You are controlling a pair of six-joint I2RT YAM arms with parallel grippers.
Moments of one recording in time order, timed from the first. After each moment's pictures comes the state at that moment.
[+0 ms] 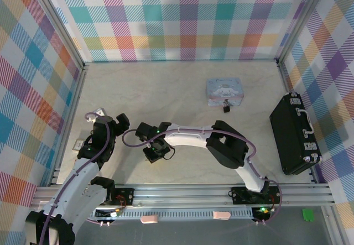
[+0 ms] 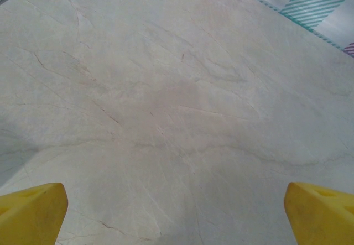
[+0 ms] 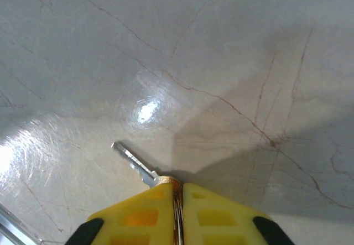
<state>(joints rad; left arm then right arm) -0.22 0.76 0.47 -0.30 -0.32 -0.60 1.17 2.14 1.58 -0.74 -0.18 0.52</state>
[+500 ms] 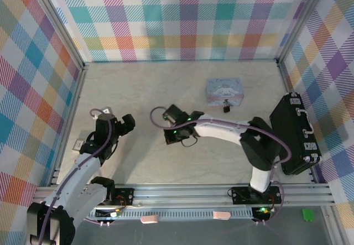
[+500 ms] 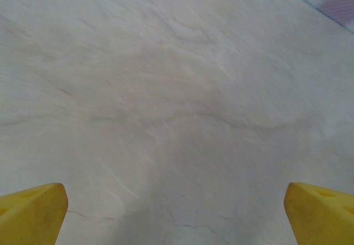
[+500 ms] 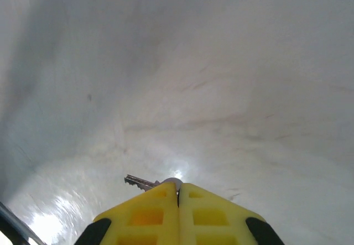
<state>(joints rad) -0.22 0.87 0.51 -0.29 -0.11 -0.61 0.91 1.76 1.21 -0.48 -0.15 0.61</state>
